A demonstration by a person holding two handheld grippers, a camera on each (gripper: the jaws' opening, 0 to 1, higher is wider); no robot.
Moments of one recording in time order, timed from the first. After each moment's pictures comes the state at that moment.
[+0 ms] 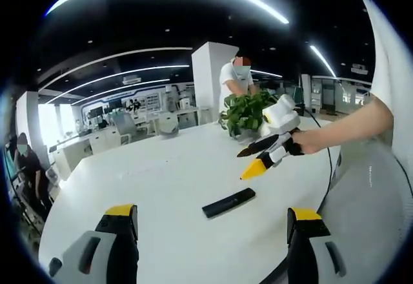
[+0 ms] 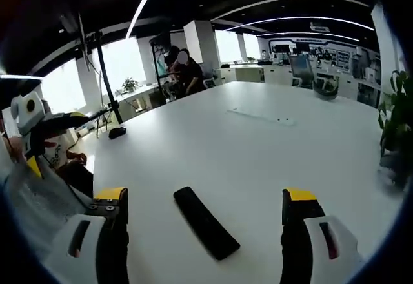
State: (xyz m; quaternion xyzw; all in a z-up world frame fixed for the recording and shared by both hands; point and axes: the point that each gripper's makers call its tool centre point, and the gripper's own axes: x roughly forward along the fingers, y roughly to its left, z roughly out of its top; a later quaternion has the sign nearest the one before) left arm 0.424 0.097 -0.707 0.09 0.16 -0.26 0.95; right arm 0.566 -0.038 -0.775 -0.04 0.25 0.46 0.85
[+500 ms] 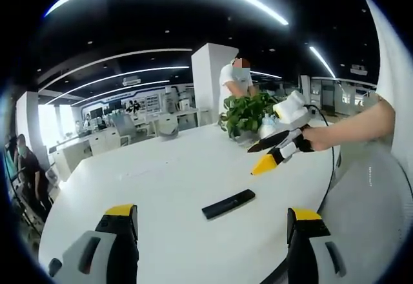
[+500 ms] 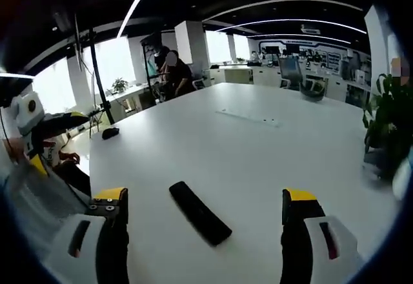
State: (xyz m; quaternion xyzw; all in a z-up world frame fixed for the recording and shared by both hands) left arm 0.424 0.097 -0.705 0.09 0.15 -0.26 0.95; right arm 0.550 -0.060 -0.758 -0.05 0.25 0.42 0.87
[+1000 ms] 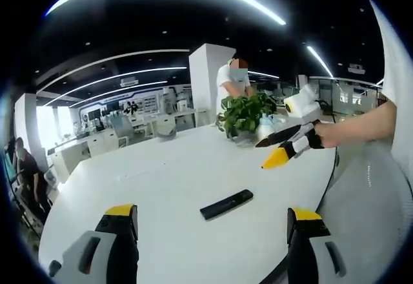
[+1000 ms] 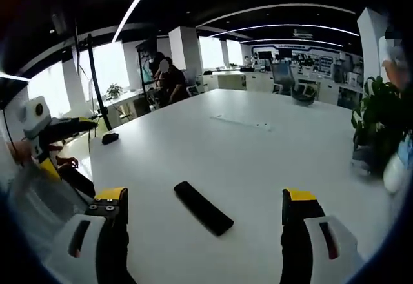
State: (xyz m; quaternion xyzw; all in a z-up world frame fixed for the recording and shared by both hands) left arm 0.423 0.094 -0.705 0.09 0.15 -0.27 0.95; right arm 0.528 -0.078 -0.738 -0.03 0.23 0.40 0.89
